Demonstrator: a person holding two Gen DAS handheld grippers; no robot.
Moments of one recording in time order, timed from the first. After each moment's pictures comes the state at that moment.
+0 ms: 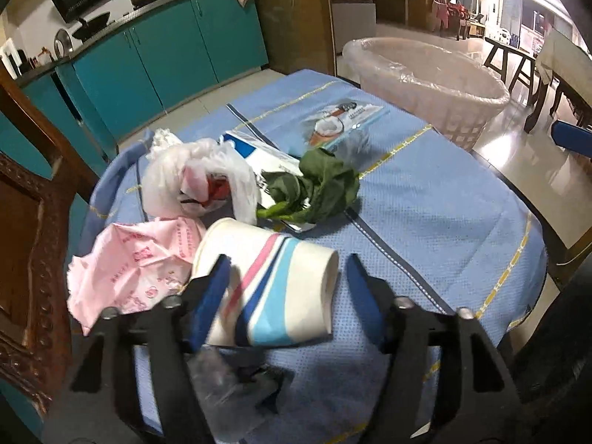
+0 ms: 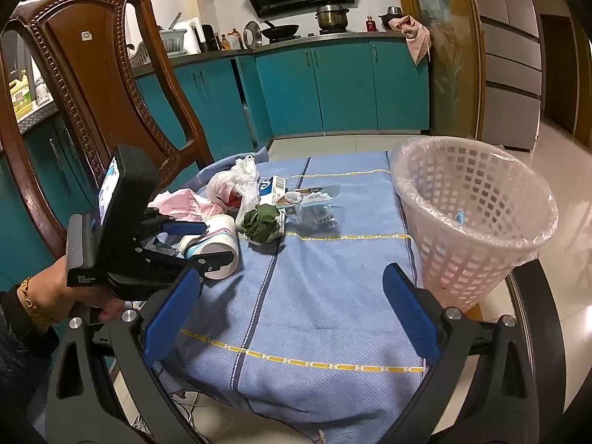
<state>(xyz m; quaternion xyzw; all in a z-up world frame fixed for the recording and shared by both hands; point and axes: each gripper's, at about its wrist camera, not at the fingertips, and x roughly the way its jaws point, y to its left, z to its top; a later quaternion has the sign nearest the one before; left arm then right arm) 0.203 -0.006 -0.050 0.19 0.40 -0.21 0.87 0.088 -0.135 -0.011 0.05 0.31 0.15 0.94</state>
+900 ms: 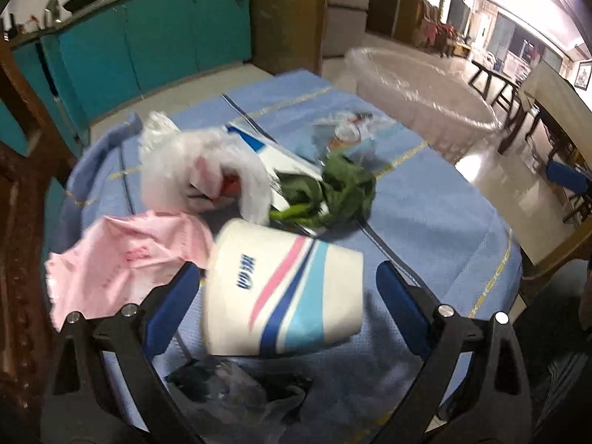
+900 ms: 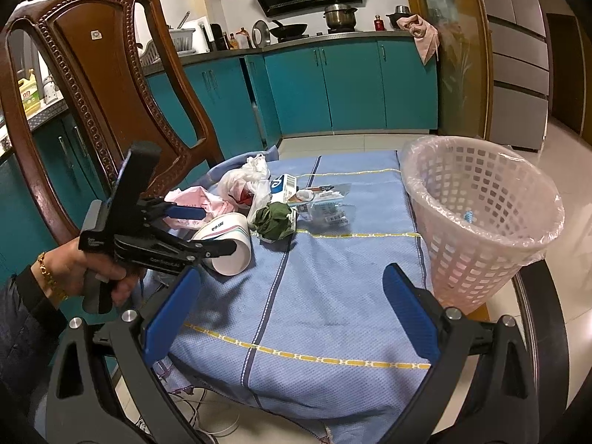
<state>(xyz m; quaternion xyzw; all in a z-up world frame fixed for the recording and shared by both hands) 0.233 0.018 -0.058 0.12 0.44 -0.27 0.85 0.082 -0.130 -0.009 0.05 0.31 0.17 0.94</state>
